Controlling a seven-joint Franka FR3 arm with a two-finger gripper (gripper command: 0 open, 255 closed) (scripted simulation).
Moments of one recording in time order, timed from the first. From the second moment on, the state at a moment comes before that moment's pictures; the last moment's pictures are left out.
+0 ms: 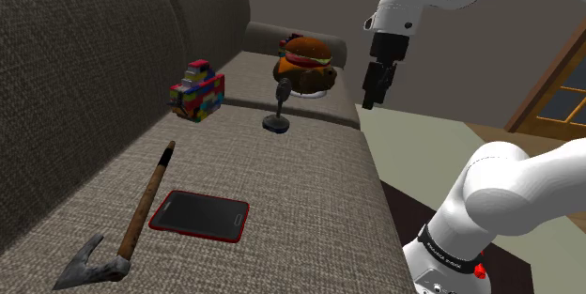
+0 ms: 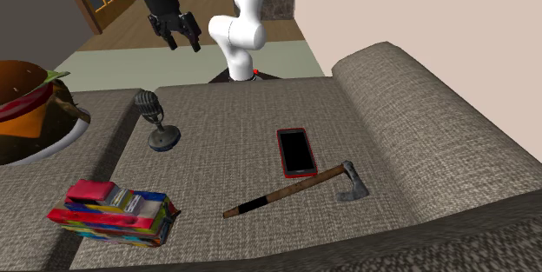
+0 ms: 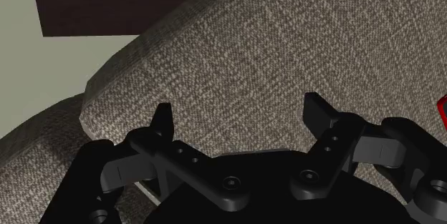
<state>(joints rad) -0.01 -0.76 -0.02 -2.43 0.12 1.55 -0.09</state>
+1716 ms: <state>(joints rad) -0.04 -0.22 0.59 -2.09 0.24 1.91 0.90</state>
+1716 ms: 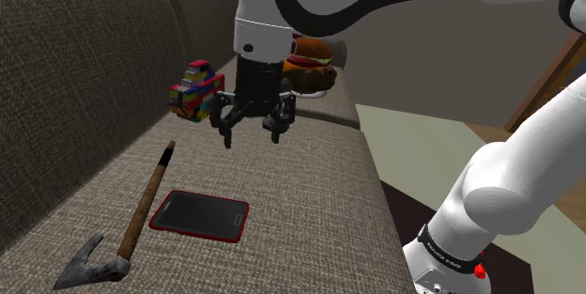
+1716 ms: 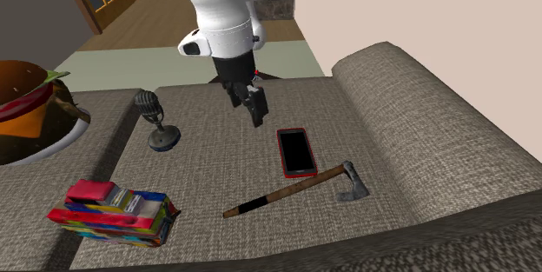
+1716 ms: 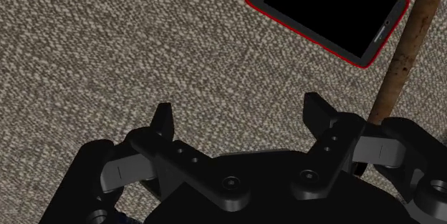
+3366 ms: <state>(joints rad) 0.15 0.46 0.64 -1.55 -0.23 1.95 1.54</state>
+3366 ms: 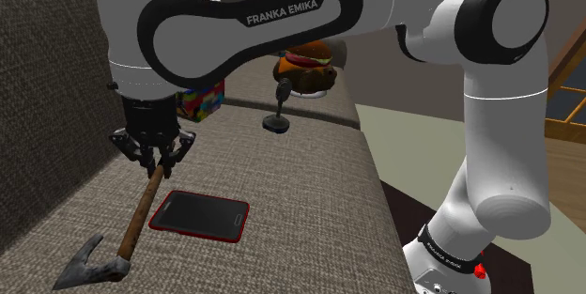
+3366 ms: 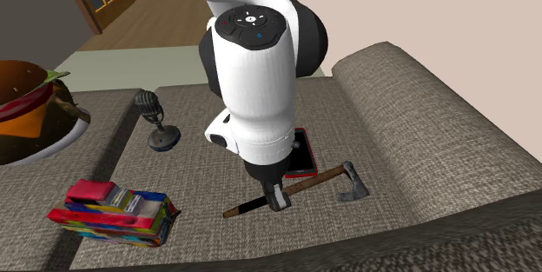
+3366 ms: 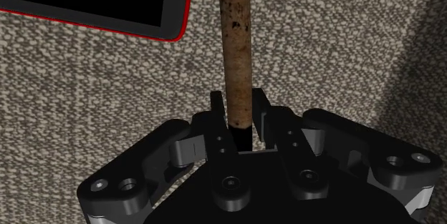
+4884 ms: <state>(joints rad) 0.17 0.44 0.65 -1.38 -0.21 1.77 1.52</state>
